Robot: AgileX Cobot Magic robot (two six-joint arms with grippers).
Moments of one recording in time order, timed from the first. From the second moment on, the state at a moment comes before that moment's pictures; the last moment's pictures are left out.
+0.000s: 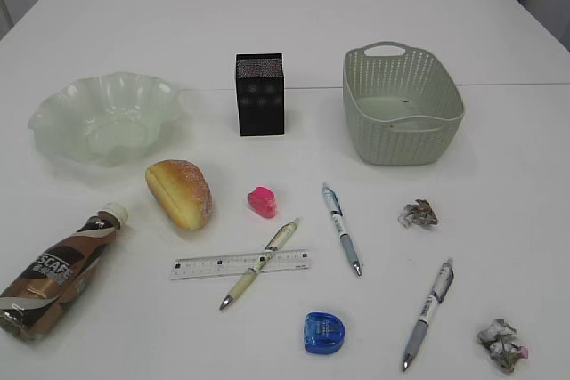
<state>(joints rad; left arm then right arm) -0.03 0.01 -0.52 -0.01 1.10 -0.01 0.07 -0.02 -0.50 -0.05 1.16 -0.04</state>
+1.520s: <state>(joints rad) -0.03 0.79 -1.03 -0.34 1.20 -0.09 0.07 0.54 -0.66 -0.01 1.20 0.15</state>
